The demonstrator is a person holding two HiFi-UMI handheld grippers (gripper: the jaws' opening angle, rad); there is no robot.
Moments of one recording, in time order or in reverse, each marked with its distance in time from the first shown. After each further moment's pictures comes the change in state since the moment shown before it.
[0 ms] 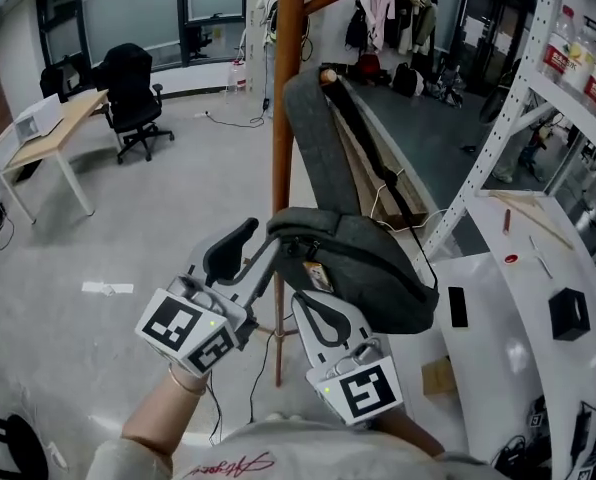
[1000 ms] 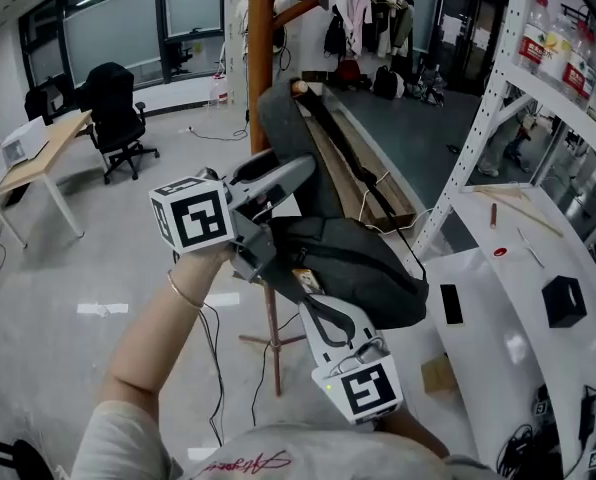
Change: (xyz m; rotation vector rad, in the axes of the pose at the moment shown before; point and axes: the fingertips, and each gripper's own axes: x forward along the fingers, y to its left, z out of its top) left arm 0.124 0.009 0.044 -0.361 0.029 -0.406; right arm -0.009 -0.023 -0.011 -0.044 0.084 -0.095
